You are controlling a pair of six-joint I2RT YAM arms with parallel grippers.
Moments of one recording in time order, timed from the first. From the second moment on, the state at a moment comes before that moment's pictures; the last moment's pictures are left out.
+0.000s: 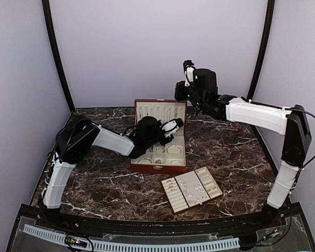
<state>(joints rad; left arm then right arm) -0.81 2.31 1.45 0.69 -0.10 0.69 0.71 1.79 1.49 0.13 0.31 0.20</state>
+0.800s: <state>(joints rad) -0.81 2.31 1.41 0.74 -0.09 0.66 0.71 1.80 1.45 0.16 0.31 0.20</state>
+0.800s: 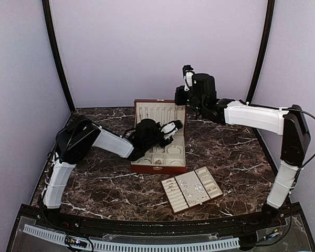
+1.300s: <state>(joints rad) -0.81 2.30 1.39 0.76 -0.09 0.66 0.71 1.80 1.38 0.17 0.31 0.22</state>
